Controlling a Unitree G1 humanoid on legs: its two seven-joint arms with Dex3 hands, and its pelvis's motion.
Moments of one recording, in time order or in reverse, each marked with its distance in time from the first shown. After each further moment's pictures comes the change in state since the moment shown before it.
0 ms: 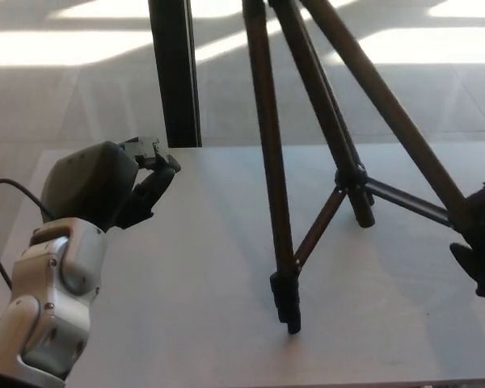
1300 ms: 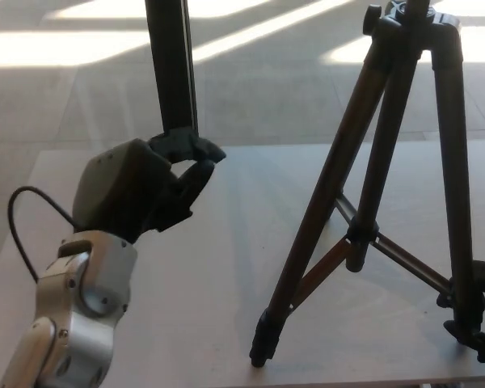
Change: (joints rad) left_arm 0.071 -0.086 -0.036 -0.263 -0.072 -0.030 0.007; right_arm 0.034 0.014 0.058 0.032 -0.112 0.086 0.140
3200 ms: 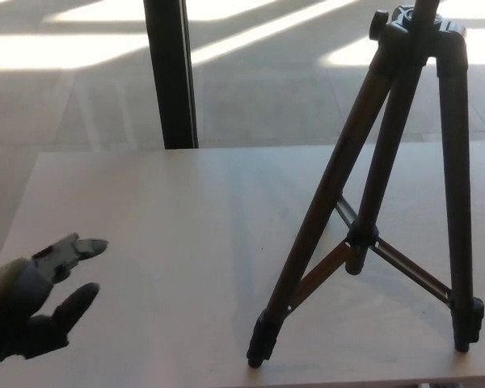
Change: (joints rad) left_arm 0.513 0.291 0.313 -0.172 -0.212 0.049 -0.327; right_arm 0.432 -0.239 -0.649 -0.306 0.116 0.256 0.476
